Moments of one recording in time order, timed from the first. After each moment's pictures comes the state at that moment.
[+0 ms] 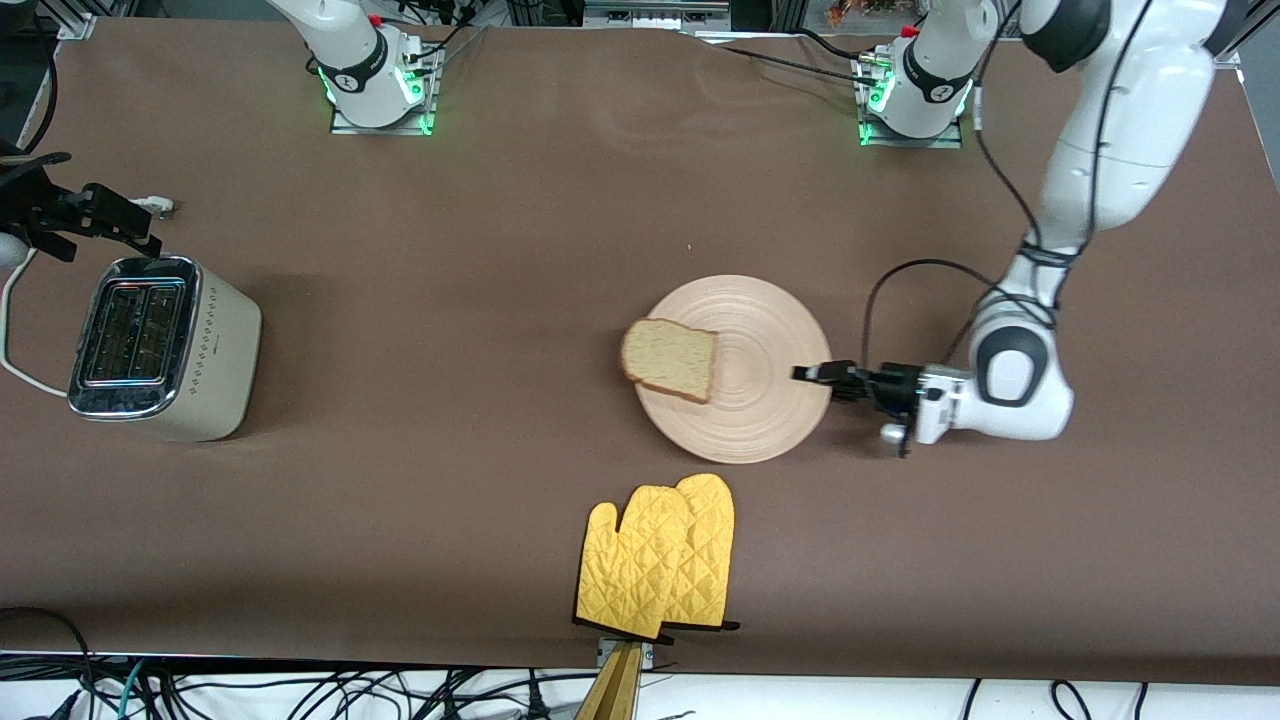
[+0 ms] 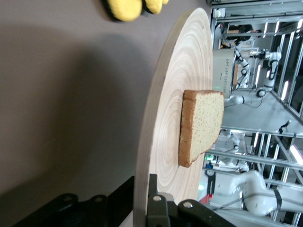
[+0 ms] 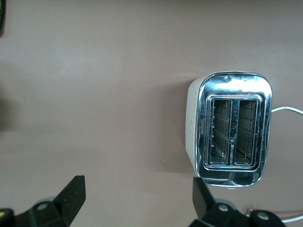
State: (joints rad) left arm 0.01 0.83 -0.17 -1.67 -1.18 1.86 0.82; right arm 0.04 -0.02 -0.11 -1.68 0.03 1.67 -0.11
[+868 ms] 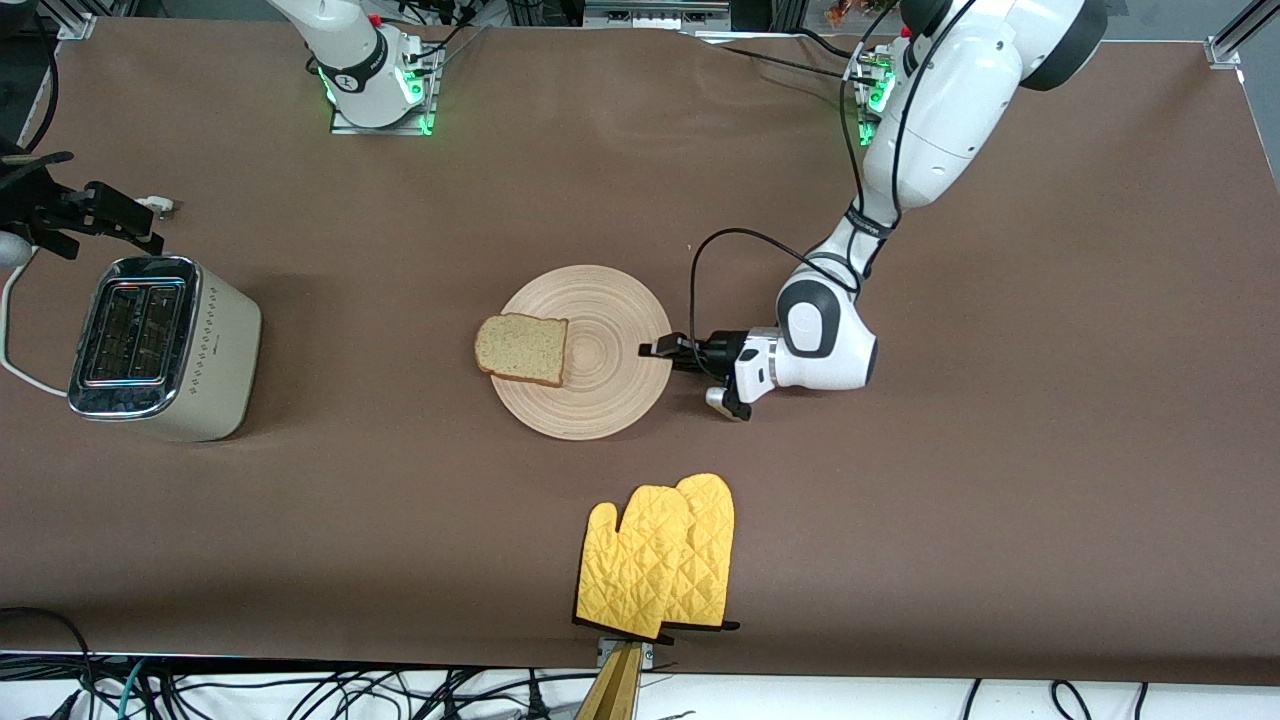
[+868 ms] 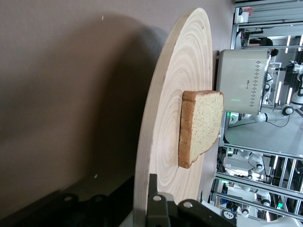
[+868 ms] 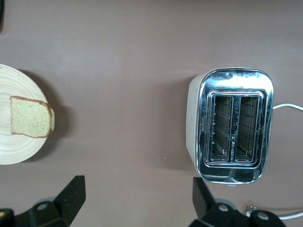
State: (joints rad) left arm -0.37 0.87 -0.17 -1.66 -1.46 2.19 0.77; right arm 0.04 -0.02 -0.11 -1.68 0.03 1.66 -0.11
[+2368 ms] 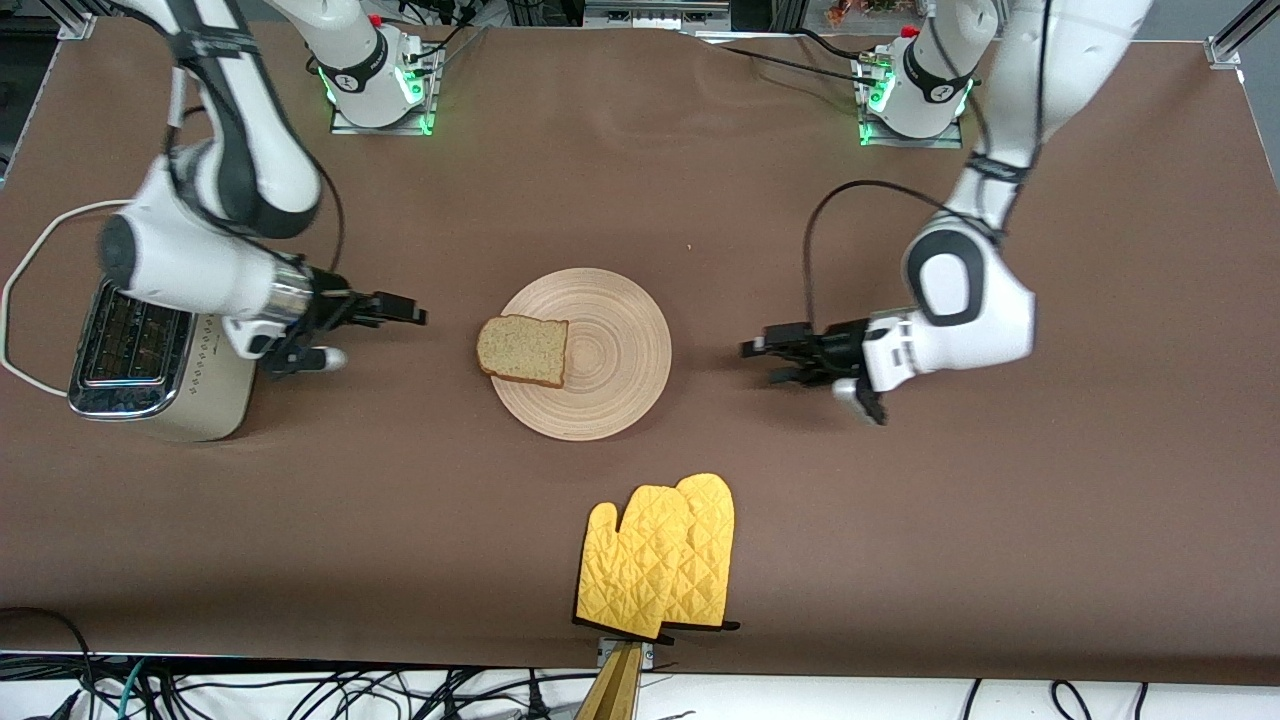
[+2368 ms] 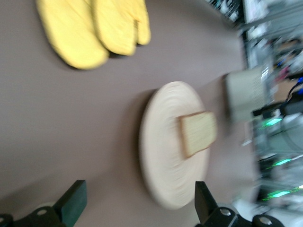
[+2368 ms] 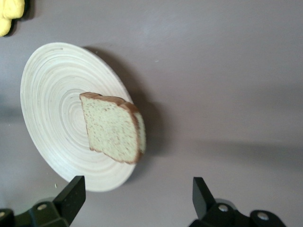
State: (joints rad) left arm -0.11 0.42 -0.11 -1.91 -1.06 2.18 0.78; right arm 0.15 0.24 0.07 -2.09 0.57 2.22 -0.09
